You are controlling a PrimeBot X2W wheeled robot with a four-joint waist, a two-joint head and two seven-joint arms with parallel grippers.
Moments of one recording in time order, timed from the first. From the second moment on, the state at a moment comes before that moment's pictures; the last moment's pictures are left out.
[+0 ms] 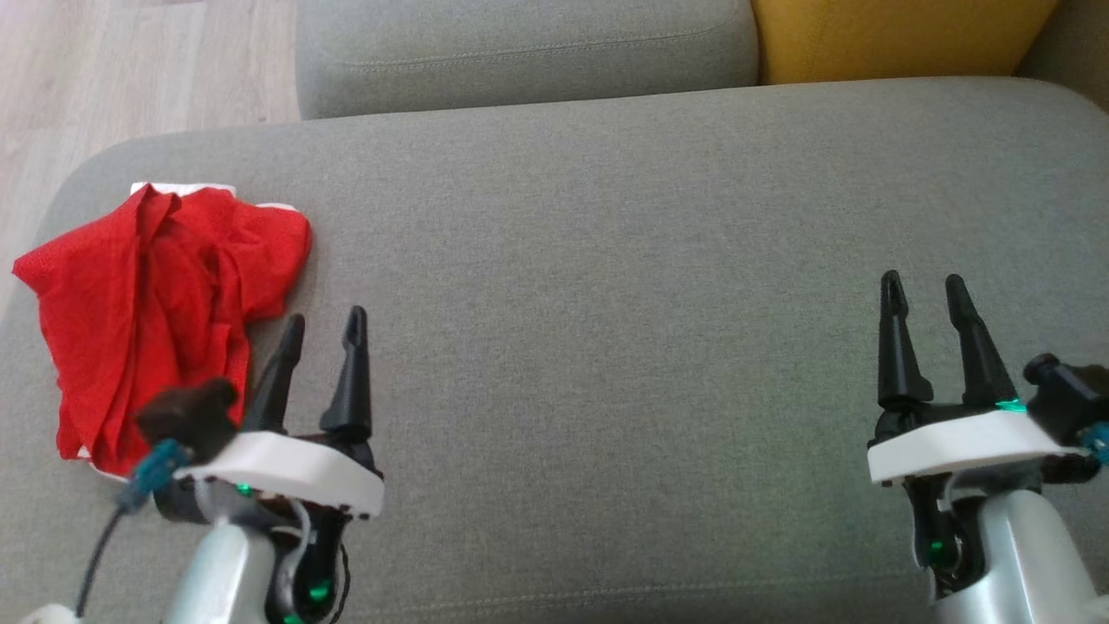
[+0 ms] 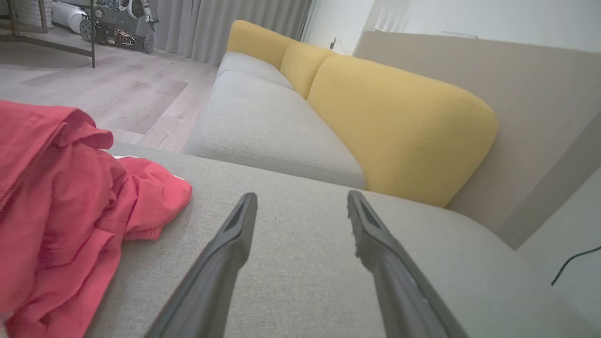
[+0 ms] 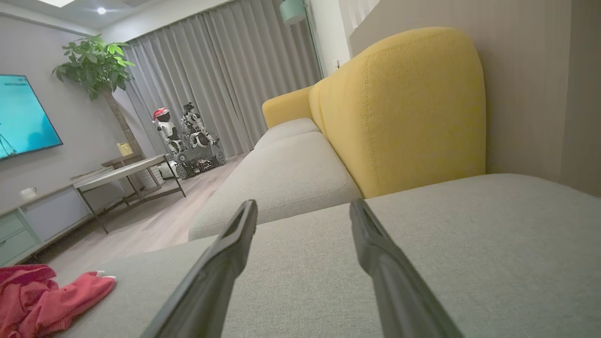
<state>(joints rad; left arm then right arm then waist) -0.09 0.12 -0.23 0.08 -0.50 0.03 -0.12 -0.11 -0.06 0.00 0.16 0.33 0.12 -0.12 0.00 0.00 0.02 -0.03</state>
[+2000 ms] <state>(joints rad) -0.12 0.05 -0.23 0.26 -0.17 0.04 -0.25 -0.18 -0.05 0.08 0.29 0.25 0.12 -0.25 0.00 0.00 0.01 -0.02</state>
